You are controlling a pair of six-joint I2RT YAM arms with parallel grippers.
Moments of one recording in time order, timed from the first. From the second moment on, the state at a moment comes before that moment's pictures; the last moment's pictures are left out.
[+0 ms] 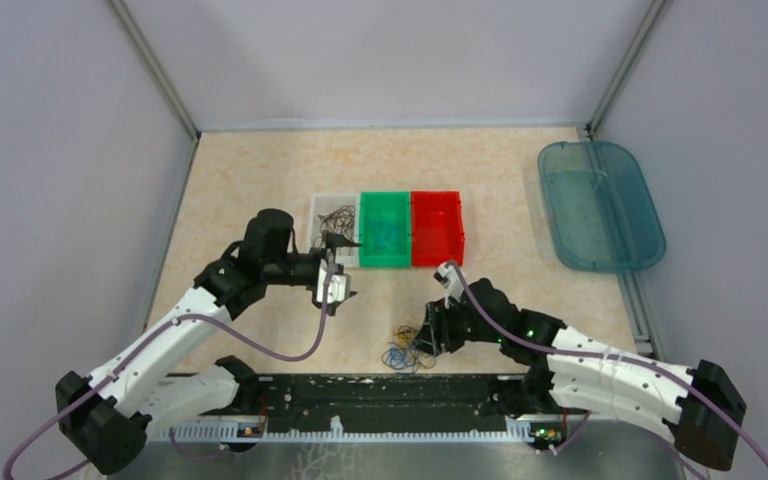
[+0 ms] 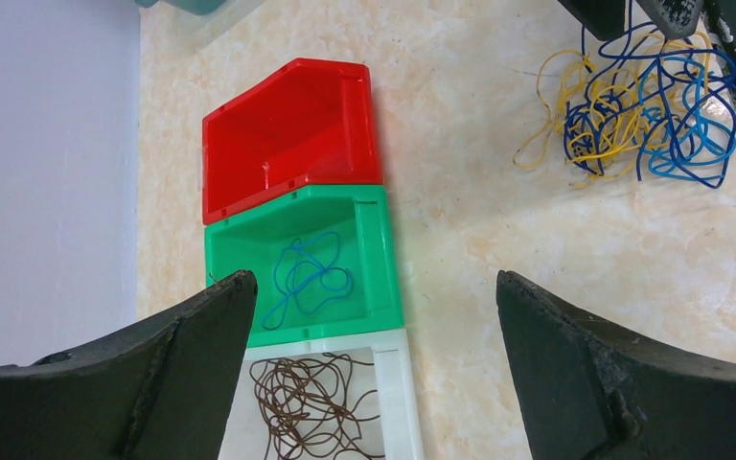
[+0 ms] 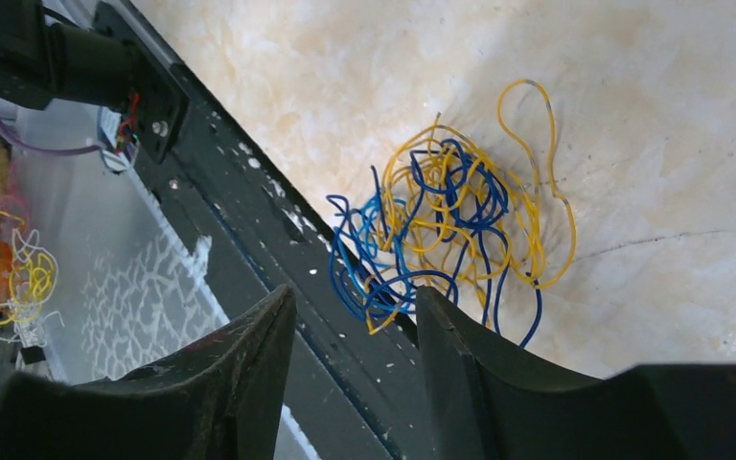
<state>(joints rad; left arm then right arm) -0.63 0.97 0.82 -0.41 0.69 1.08 0.96 0.74 0.37 -0.22 -0.21 0.65</state>
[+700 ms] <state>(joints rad) -0.63 0.92 0.80 -0.40 0.74 1.02 0.96 0.83 0.35 0.02 -0.10 0.65</state>
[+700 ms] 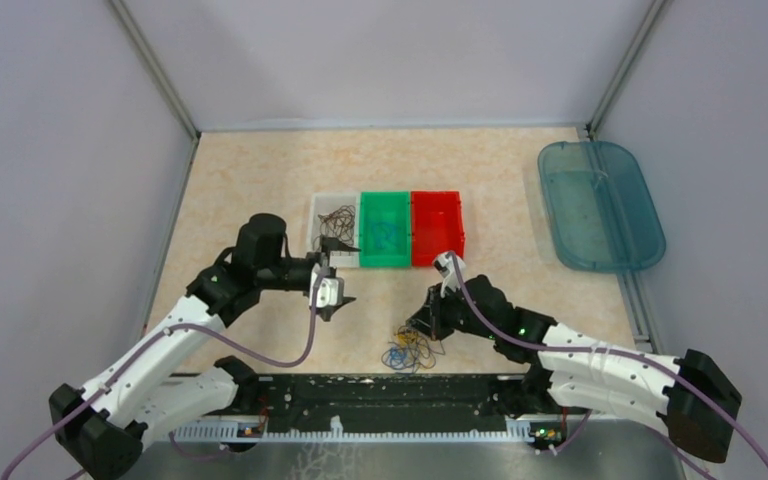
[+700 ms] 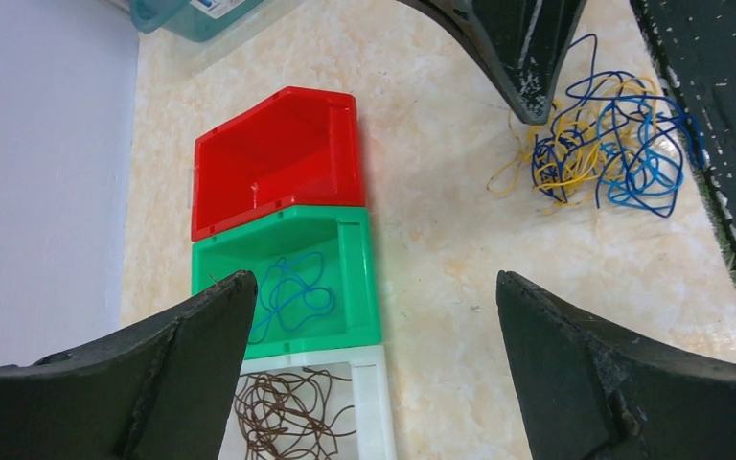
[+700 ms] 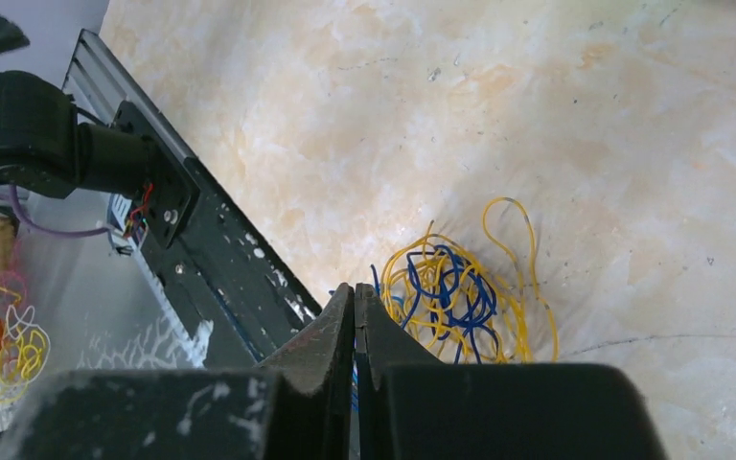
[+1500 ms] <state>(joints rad) -0.63 0.87 0.77 -0.40 0.78 0.99 0.98 0.78 0.38 -0.27 -0.11 0.73</state>
